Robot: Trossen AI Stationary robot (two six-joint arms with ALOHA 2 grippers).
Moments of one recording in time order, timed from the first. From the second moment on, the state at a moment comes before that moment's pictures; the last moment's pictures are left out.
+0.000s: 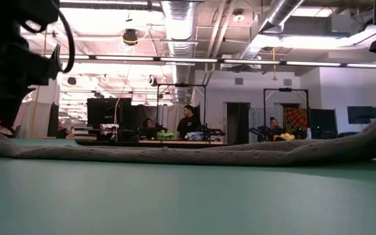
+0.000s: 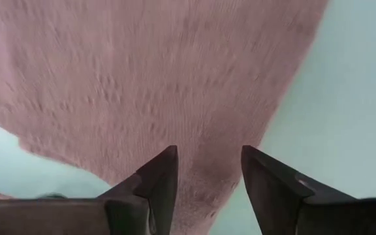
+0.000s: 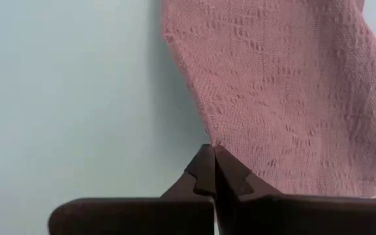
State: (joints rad) left arm -0.37 1.23 0.68 -1.04 -0.17 -0.55; right arm 0.83 1.22 0.83 -1.10 0.39 0.88
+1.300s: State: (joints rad) left arm -0.05 1.22 1.15 -1.53 -0.65 -0.27; right arm 0.78 0.95 1.00 -1.39 0.64 0.72
